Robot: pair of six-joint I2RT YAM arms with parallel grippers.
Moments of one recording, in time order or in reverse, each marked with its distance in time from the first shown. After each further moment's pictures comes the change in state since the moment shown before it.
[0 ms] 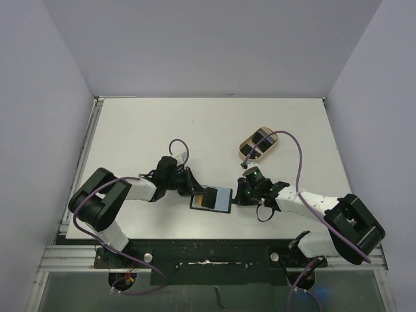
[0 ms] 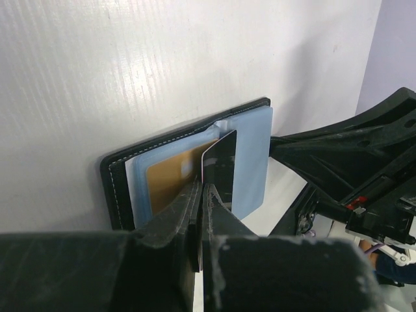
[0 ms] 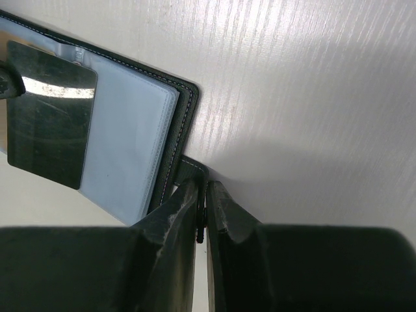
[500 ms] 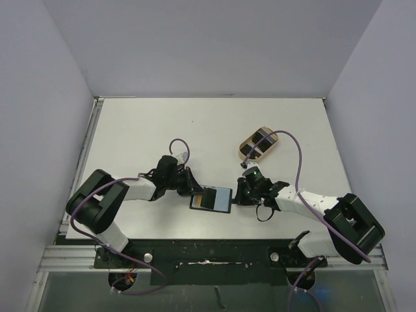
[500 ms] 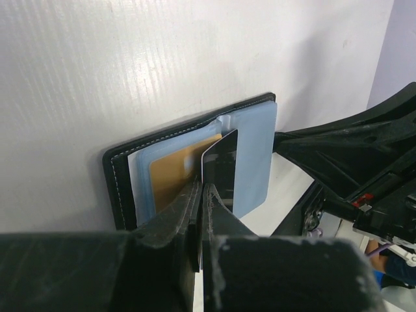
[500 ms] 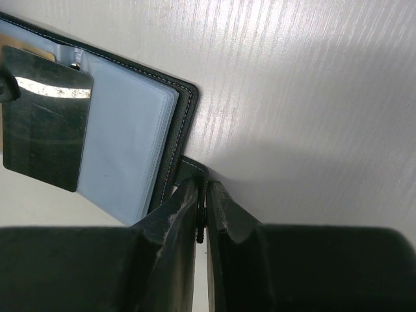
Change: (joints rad) left arm -0.003 -0.015 0.016 -0.058 -0.006 0.022; right arm 0.004 0.005 0.005 -0.002 0.006 -0.002
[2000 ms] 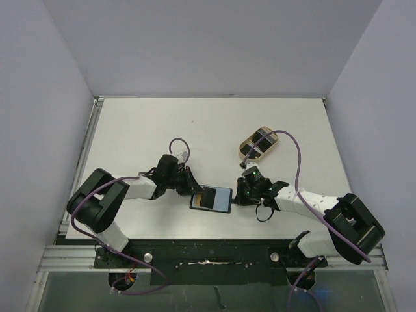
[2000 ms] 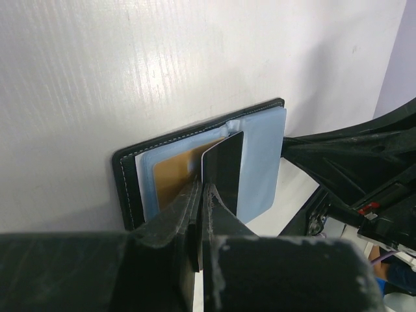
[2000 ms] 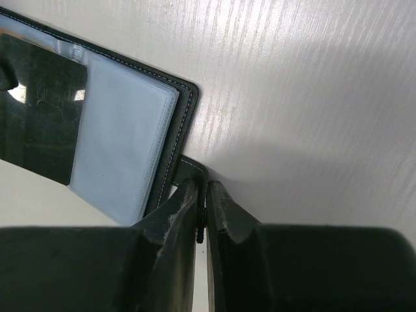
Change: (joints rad) left arm 0.003 -0.003 0.018 -0.057 -0.028 0.019; right arm 0.006 0.000 0.006 -0.014 0.011 -0.017
